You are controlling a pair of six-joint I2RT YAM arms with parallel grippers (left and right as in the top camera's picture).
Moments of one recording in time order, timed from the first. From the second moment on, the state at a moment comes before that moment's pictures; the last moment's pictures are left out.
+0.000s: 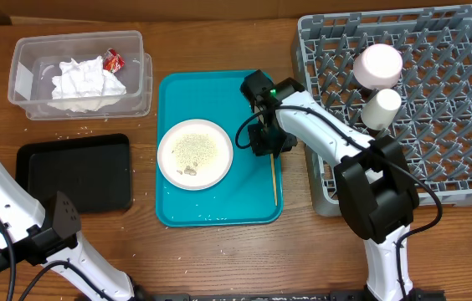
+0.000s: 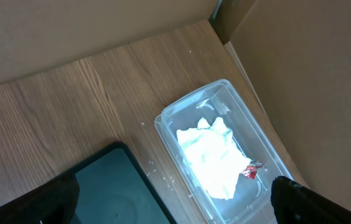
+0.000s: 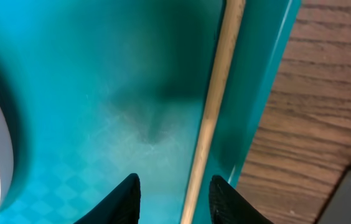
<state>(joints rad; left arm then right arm) 0.48 2.03 2.84 -1.63 -0.21 -0.63 0.55 2.17 1.68 -1.06 -0.04 0.36</state>
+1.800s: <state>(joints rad) 0.48 2.03 2.84 -1.63 -0.21 -0.63 0.14 2.18 2.33 -1.35 0.04 0.20</state>
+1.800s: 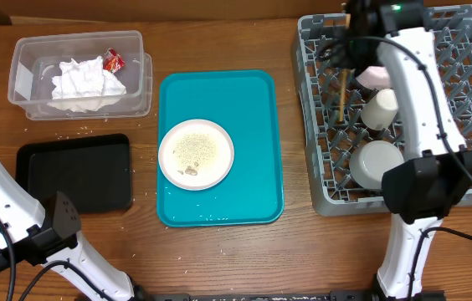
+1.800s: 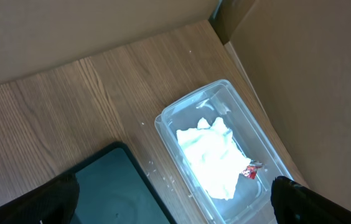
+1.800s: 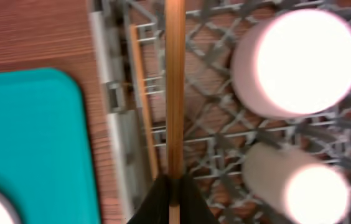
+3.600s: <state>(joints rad) 0.48 2.03 2.84 -1.63 -0.21 -0.63 0.61 2.18 2.07 -1.28 -0.29 0.21</state>
